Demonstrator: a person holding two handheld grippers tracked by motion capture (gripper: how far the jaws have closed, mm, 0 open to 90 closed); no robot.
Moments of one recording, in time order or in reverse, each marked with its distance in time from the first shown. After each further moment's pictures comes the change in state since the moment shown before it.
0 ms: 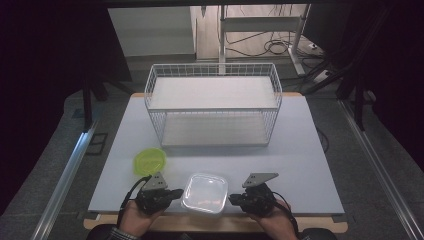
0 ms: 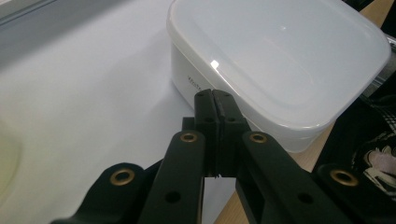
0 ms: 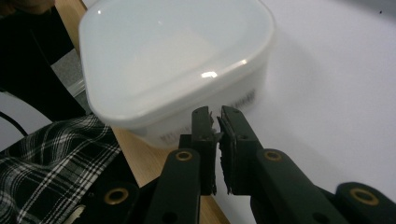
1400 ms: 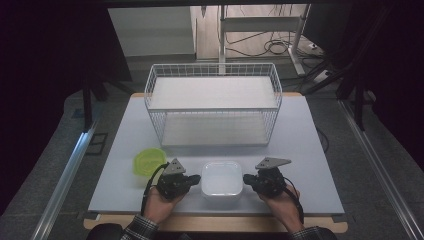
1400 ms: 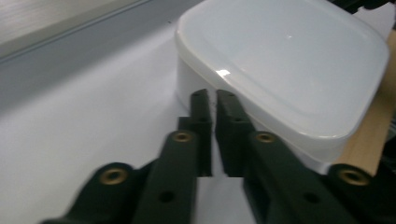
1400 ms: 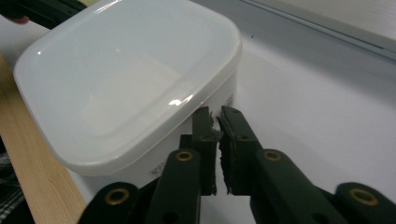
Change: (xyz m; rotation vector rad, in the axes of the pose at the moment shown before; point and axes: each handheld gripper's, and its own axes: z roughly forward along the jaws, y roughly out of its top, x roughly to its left) left arm 0.007 0.034 0.047 -0.078 0.017 -0.053; right arm -0.051 0.006 -0.009 -0.070 -0.182 0.050
